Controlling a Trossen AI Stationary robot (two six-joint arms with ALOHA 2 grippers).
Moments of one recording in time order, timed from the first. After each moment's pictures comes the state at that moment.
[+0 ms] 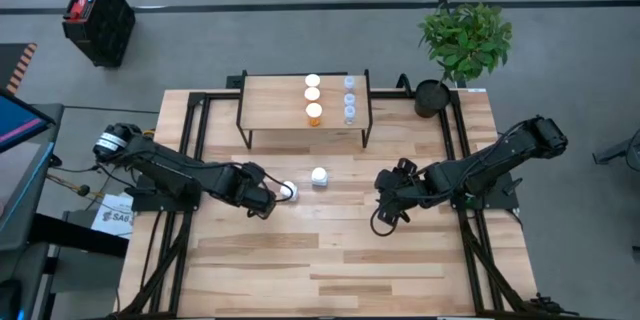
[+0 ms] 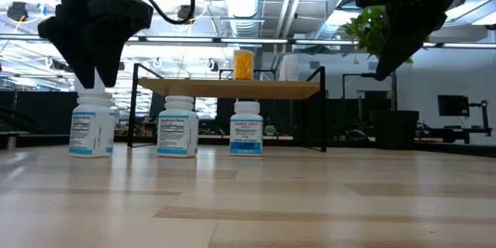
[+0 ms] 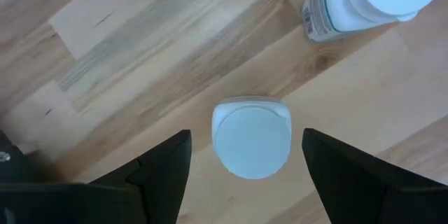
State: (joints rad) left arm -0.29 1.45 1.04 -1.12 -0.24 -1.27; right arm 0.35 1.35 0.95 -0.78 0.39 0.70
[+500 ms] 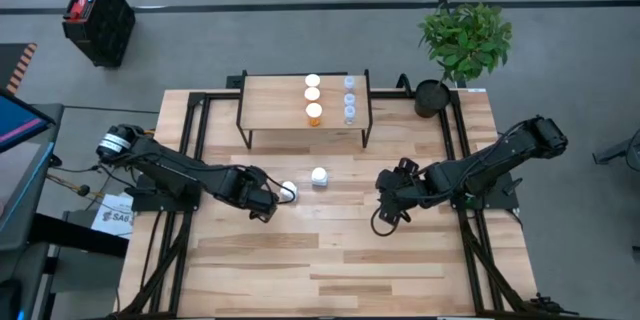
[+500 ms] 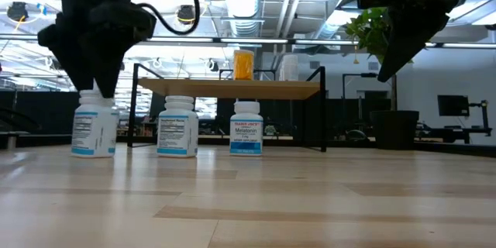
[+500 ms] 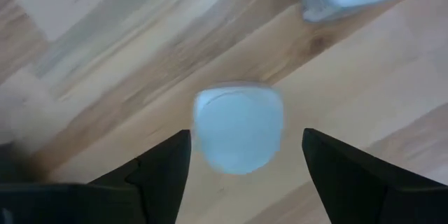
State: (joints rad) left arm -0.29 1.48 1.03 -1.08 -0.18 -1.27; right arm 0.35 1.35 0.95 -0.81 0.39 0.70
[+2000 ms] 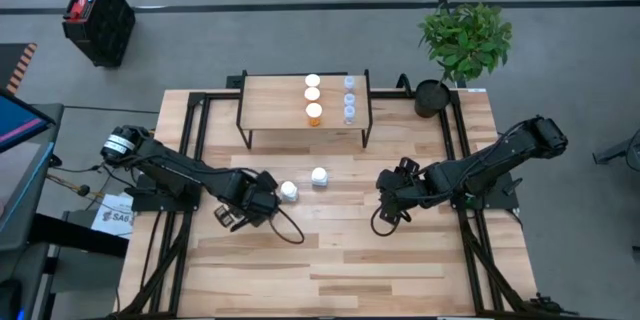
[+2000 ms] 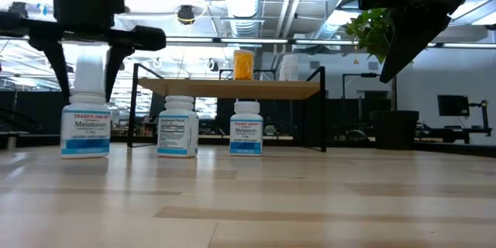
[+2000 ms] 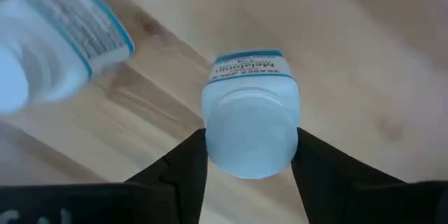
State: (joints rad) left arm -0.30 1.52 1.03 -1.09 -0.15 0.57; right arm 0.35 1.35 0.95 -0.83 0.39 0.70
